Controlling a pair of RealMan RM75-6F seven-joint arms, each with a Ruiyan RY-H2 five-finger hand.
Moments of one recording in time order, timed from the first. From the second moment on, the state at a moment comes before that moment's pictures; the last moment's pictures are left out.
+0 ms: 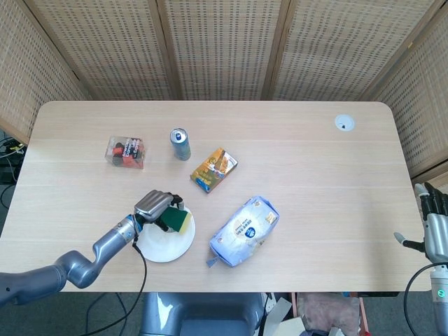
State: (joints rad) left arm -0.82 -1.65 -0.03 -1.12 1.41 0.74 -0.28; right arm 0.12 -1.16 0.17 -1.49 -1.28 1.38 0.01
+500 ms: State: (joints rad) left arm -0.81 -1.66 -0.03 -1.09 1.47 0.79 -0.41; right arm 0.12 -1.16 0.18 -1.49 -1.28 1.38 0.00
